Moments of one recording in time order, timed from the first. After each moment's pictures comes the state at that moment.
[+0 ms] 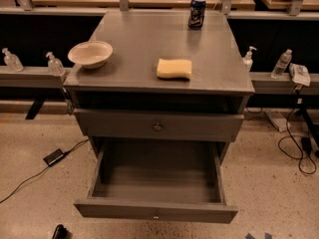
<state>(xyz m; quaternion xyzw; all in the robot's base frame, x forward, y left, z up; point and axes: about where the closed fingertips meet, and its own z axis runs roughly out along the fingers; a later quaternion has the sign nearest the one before) 0.537 0.031 1.316 -0.51 0.35 -0.01 0.78</state>
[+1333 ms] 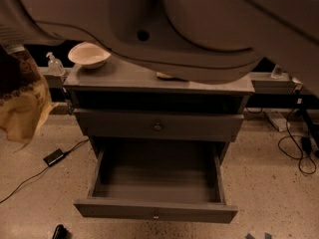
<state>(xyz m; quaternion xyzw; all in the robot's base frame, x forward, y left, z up) 0.350 0.203 1.189 -0.60 0.36 0.20 0.69</state>
